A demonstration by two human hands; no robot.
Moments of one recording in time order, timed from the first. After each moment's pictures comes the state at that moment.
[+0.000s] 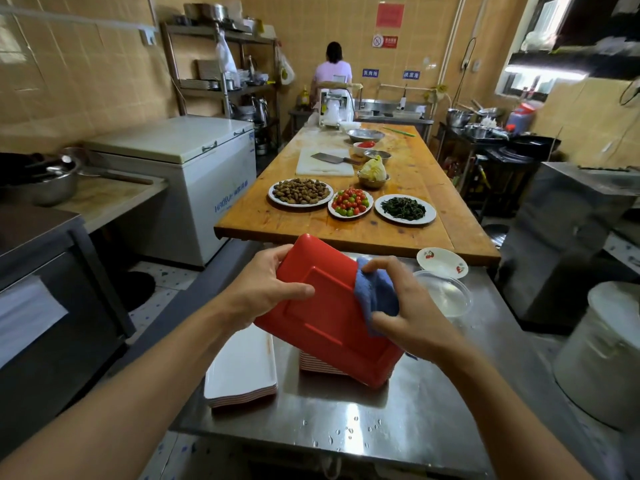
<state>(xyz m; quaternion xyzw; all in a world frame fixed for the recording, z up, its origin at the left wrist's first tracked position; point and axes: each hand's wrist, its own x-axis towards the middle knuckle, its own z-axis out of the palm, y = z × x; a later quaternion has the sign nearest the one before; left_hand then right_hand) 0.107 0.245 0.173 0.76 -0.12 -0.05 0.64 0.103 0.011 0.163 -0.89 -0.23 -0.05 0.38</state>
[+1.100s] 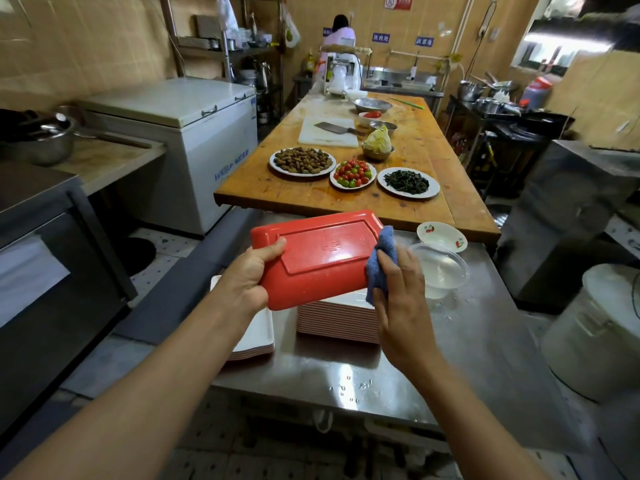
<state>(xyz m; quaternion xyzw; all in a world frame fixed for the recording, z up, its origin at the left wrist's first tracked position) 0.095 0.229 0.139 0.48 0.23 -0.05 0.85 0.078 0.020 0.099 -0.89 -0.18 -0.22 0.35</state>
